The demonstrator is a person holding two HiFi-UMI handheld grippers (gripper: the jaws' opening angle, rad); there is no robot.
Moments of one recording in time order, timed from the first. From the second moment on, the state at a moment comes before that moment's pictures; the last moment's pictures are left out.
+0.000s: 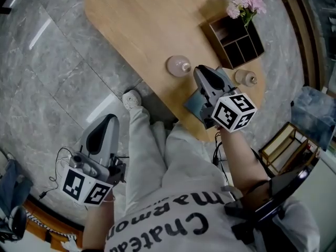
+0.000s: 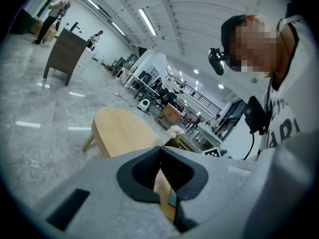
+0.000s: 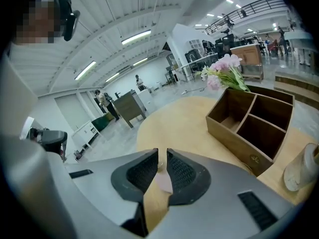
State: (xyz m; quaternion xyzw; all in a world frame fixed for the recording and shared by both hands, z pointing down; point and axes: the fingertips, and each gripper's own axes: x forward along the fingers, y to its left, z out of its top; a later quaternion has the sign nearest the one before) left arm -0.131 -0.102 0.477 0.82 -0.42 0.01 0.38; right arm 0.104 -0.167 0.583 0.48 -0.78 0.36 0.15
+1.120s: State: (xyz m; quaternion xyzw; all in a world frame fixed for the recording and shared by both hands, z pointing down) left arm -0.152 -0.073 0.558 0.79 -0.48 0.00 0.37; right arm 0.063 -0.198 0.646 0.51 -0.82 0.15 0.19
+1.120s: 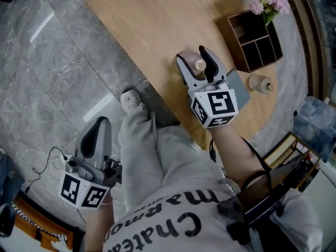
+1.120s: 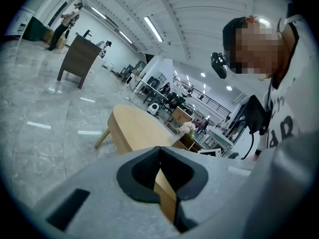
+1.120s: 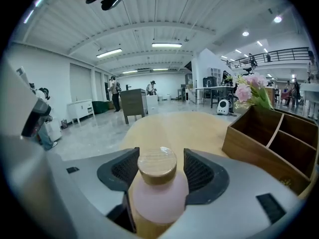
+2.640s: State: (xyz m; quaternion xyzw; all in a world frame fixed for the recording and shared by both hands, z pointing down) left arm -0.189 -0.051 0.531 0.76 -0.52 -0.02 0.39; right arm 0.055 -0.207 0.634 0.53 -0.81 0.14 0.22
